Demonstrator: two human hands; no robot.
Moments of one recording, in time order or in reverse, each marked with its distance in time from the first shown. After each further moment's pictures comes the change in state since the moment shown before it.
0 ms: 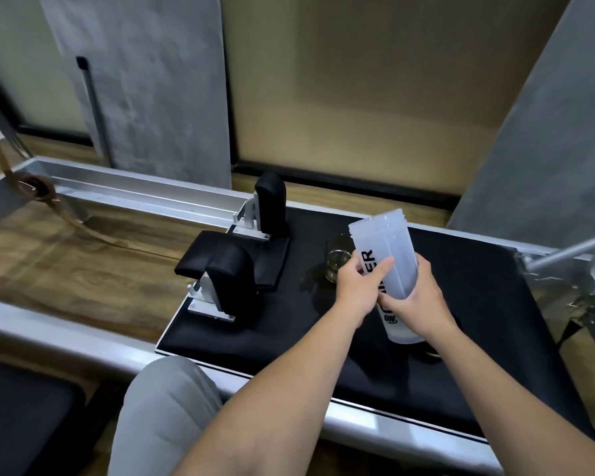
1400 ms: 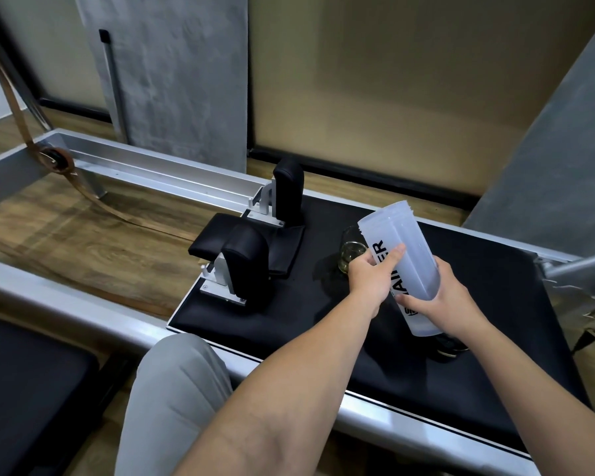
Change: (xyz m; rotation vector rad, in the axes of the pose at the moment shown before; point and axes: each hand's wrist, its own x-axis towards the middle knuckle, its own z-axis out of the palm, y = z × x) left_hand 0.022 -0.018 0.001 -0.128 0.079 -0.135; right_hand -0.001 -0.007 -0.020 -0.150 -0.171 0.069
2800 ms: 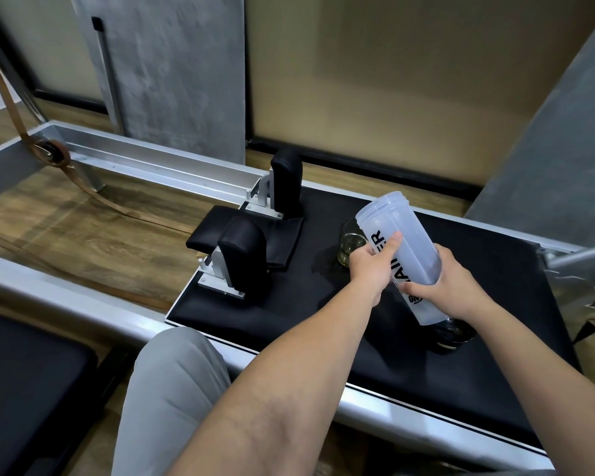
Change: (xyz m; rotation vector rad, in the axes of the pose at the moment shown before) left_hand 0.010 0.002 0.004 -0.002 0.017 -0.106; right_hand 0.014 -0.002 -0.012 -0.087 -0.056 0.022
